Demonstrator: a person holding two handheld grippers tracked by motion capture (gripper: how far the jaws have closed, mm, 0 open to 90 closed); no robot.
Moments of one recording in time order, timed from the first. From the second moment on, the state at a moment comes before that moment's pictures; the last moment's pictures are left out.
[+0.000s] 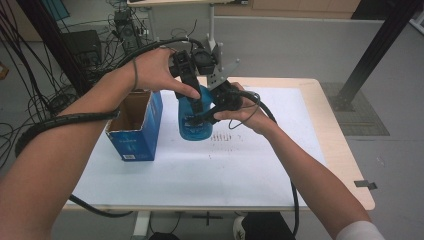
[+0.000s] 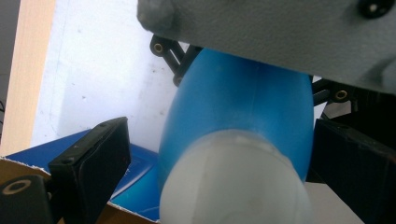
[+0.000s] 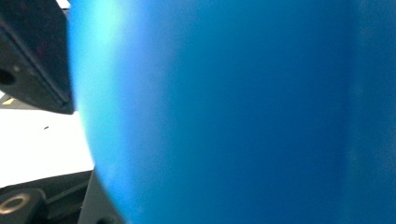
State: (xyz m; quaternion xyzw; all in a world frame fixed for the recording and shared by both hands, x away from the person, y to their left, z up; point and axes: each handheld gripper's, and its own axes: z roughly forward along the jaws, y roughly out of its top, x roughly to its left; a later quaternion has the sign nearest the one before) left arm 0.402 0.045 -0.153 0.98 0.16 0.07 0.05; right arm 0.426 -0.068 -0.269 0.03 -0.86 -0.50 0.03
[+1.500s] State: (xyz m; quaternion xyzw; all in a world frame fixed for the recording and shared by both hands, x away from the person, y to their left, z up) left arm 0.400 0.039 -0.157 0.99 0.13 0.06 0.03; right arm 0.423 -0.070 -0.266 0.04 -0.86 -0.50 0.03
